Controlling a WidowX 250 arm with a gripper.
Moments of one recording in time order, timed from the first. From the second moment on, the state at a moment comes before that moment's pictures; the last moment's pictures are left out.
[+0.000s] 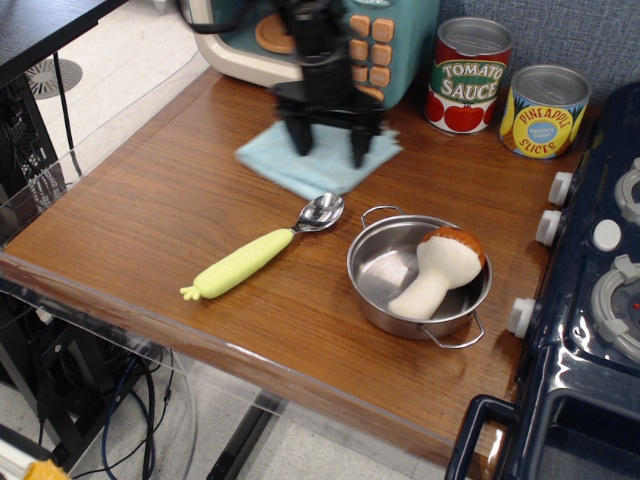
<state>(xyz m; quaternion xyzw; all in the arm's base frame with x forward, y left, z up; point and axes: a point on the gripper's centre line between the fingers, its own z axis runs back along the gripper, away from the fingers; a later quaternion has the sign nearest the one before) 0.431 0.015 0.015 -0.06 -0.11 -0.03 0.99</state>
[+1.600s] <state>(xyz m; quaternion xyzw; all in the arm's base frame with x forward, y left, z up) 0.427 -0.049 0.052 -0.07 -0.15 -0.12 0.98</state>
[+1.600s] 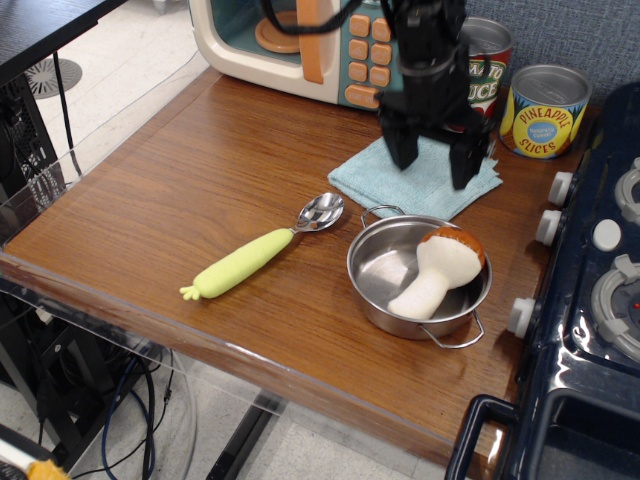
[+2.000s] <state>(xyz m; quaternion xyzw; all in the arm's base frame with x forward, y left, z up) 0.416 -0.049 0.128 -0.06 -0.23 -0.12 0.96</state>
